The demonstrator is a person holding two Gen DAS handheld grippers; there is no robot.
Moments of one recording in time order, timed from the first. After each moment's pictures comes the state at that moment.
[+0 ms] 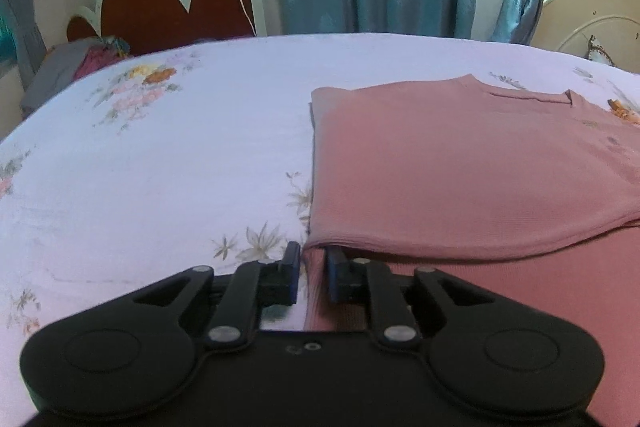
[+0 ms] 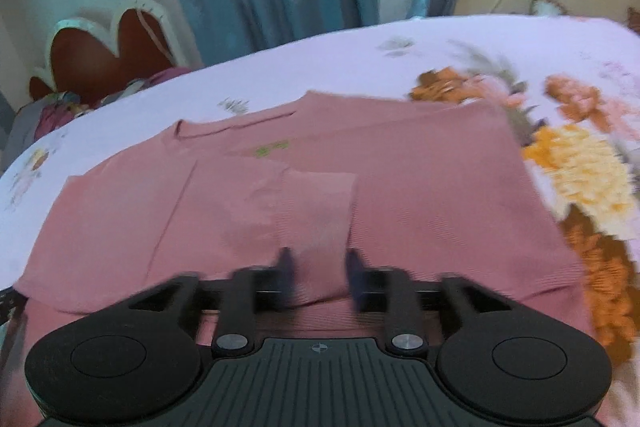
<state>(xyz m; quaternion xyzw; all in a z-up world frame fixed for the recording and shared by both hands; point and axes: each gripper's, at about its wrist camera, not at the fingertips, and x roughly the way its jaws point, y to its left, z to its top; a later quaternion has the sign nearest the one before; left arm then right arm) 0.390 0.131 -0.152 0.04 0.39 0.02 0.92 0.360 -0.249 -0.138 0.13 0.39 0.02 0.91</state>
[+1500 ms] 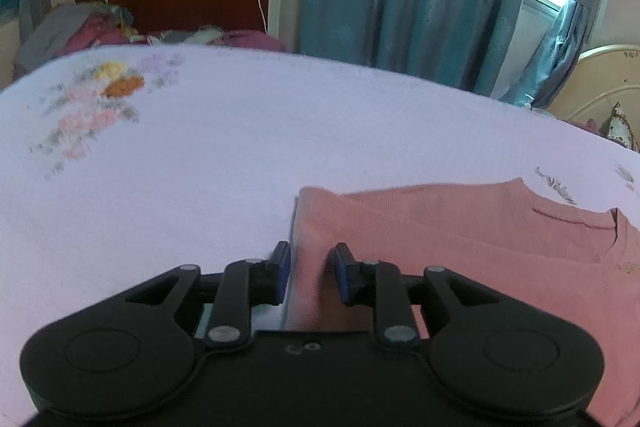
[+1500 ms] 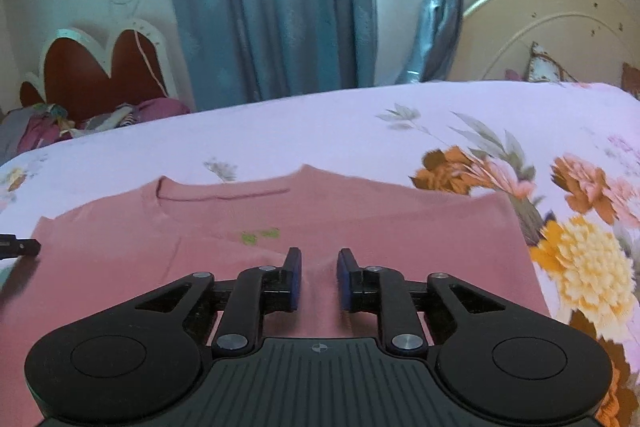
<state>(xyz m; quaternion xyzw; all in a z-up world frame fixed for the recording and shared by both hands) 0.515 0.122 -0.150 -0.04 0.38 0.05 0.92 0.418 -0.227 -0.127 0.08 0.34 0.02 0.94</state>
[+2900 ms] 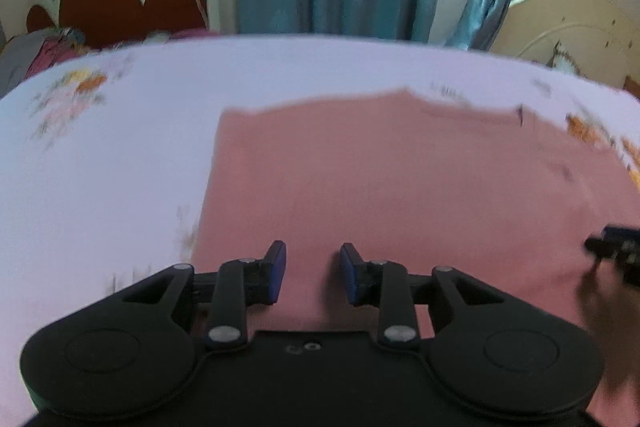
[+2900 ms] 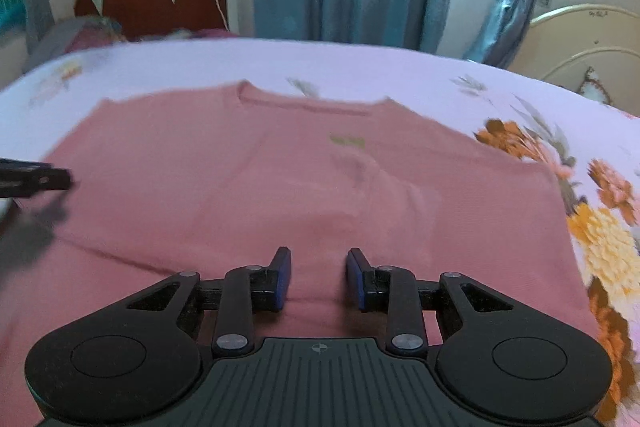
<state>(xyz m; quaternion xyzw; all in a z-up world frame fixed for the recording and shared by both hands) 0.416 0.075 -0.151 0.01 0.41 -0.03 0.91 0.365 -0.187 -0.154 -0.01 0.39 0.08 0.92</state>
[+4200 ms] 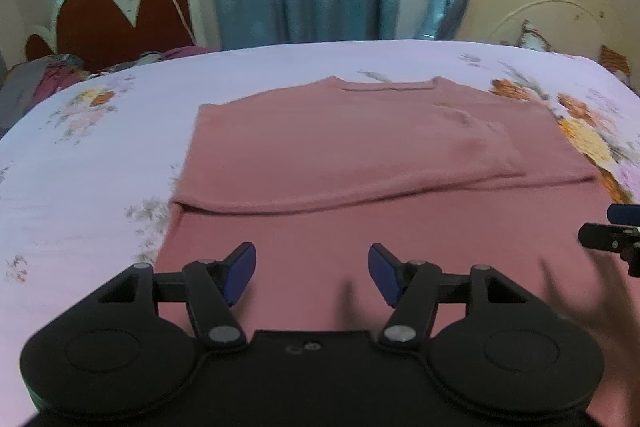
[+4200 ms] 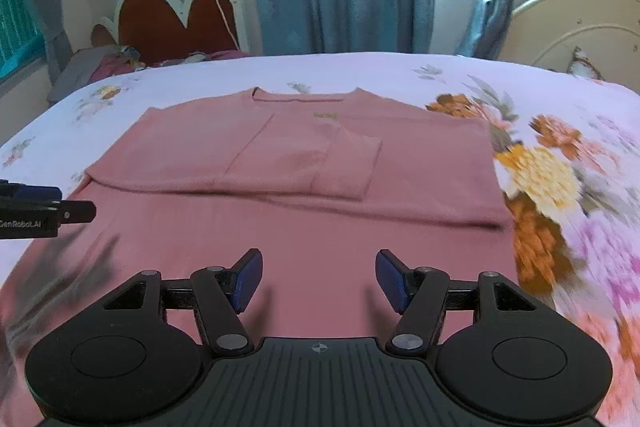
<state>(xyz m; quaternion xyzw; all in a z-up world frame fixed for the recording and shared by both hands) 0.295 0.017 -0.102 0.05 0.39 -0.05 0.92 0.229 -0.234 -0.106 0.04 0.38 0.10 0.92</state>
